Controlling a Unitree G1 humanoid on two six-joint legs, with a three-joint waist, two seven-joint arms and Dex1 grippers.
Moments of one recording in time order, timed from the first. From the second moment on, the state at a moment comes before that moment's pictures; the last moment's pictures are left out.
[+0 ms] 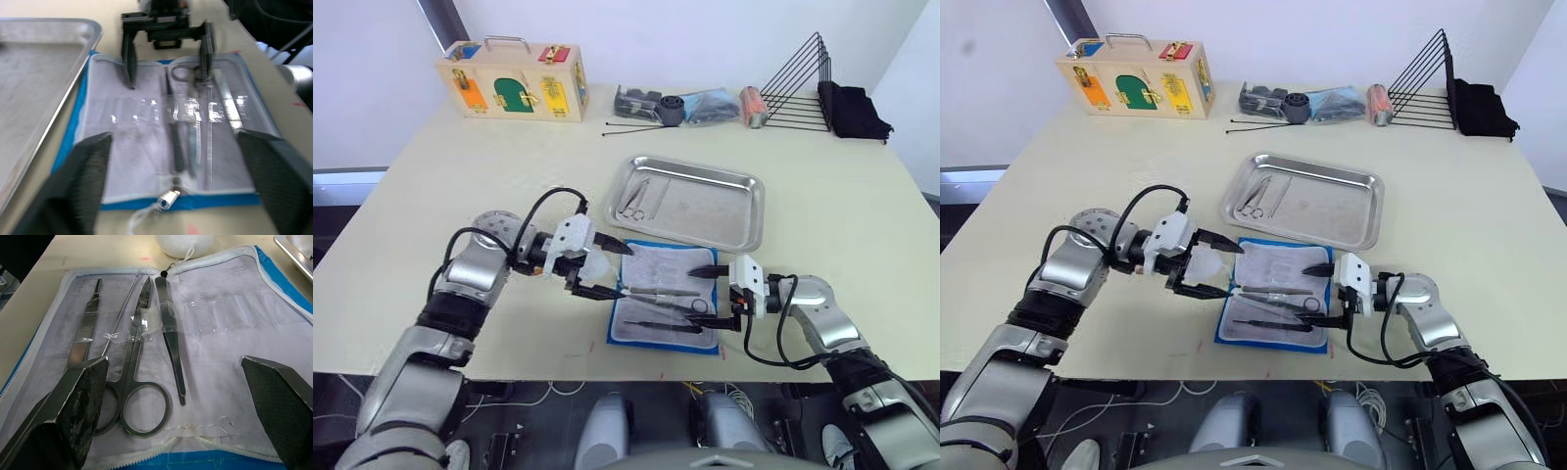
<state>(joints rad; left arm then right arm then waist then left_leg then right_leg) -0.62 0.73 -0.29 0.35 -0.34 -0.06 -1.52 -0.33 -0.42 0.27 0.31 0.22 -0.11 1.19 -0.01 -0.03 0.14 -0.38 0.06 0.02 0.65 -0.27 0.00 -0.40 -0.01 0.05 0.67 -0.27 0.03</state>
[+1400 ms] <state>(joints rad) -0.69 0.52 -0.32 0.65 -0.10 -0.29 -1.54 -0.33 -0.41 0.28 0.32 0.22 -0.11 1.15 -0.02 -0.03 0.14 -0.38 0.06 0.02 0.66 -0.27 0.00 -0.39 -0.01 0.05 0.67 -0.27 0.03</state>
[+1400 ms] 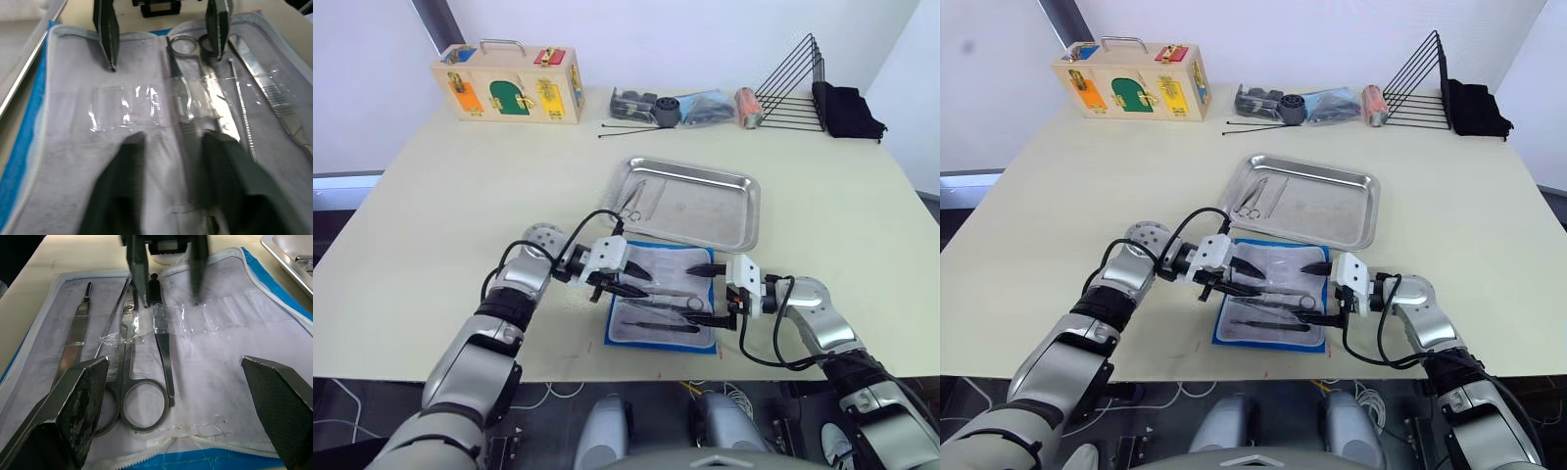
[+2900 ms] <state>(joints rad) -0.70 0.73 -0.36 0.24 -0.02 0.16 -1.55 -0.32 -0.41 0.28 0.30 0.21 -0.09 1.14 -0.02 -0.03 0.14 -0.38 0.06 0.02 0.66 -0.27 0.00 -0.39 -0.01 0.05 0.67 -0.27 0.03</state>
